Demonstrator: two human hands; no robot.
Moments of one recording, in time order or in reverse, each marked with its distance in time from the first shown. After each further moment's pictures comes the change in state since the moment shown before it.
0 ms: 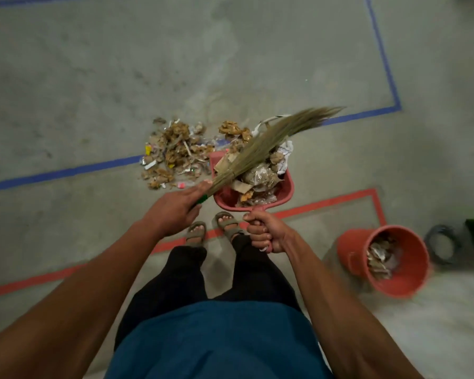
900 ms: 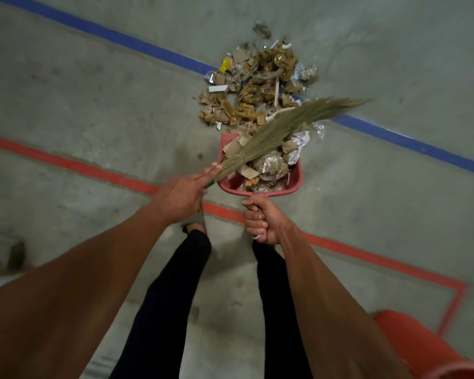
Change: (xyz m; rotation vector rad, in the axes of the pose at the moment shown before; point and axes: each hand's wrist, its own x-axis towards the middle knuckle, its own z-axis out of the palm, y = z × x) left_hand -0.011 -0.273 0.275 -0.190 0.037 -0.521; right_hand 0.430 0.024 -0.088 -0.165 -0.020 0.377
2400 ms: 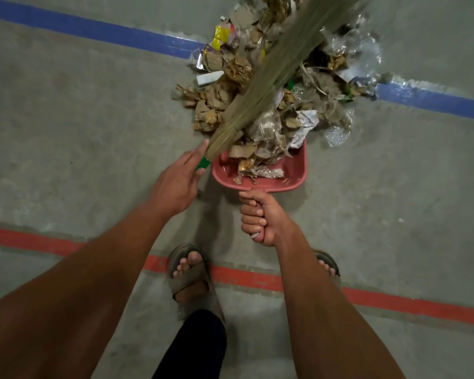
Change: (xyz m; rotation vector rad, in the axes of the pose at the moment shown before) left_hand 0.265 -0.257 0.210 -0.198 0.254 -0.018; right_hand 0.348 -0.079 -0.156 0.155 -0.065 -0.156
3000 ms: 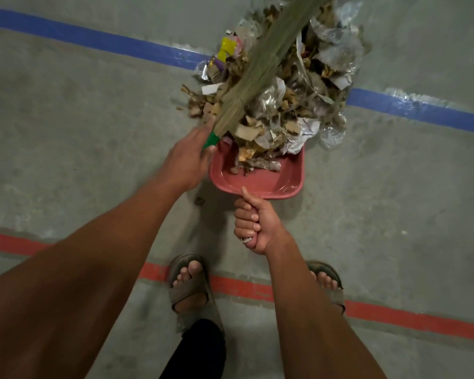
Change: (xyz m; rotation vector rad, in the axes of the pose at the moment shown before) left_hand 0.062 0.010 -0.020 -0.028 0.092 -0.032; right_hand 0.019 0.004 0.009 0.148 -0.094 -0.017
